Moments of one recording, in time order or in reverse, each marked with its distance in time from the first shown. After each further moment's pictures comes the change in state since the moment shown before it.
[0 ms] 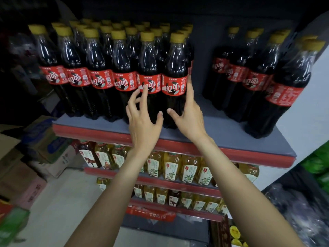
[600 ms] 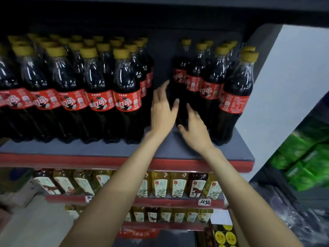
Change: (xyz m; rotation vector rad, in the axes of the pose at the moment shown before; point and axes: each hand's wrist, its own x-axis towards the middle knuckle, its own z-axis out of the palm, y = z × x) left_hand 0.041 0.096 0.127 -0.343 -0.245 0.029; right_hand -0.001 0.090 -0.083 -0.286 -0.097 0.180
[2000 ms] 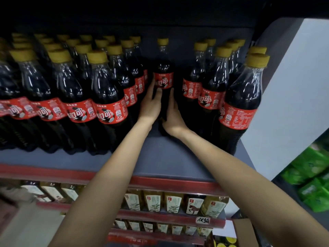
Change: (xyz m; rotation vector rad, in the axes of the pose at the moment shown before) left_hand 0.055 -0.025 0.017 -0.327 -0.106 -0.476; right_hand 0.097 0.000 0.041 0.360 -0.174 -0.024
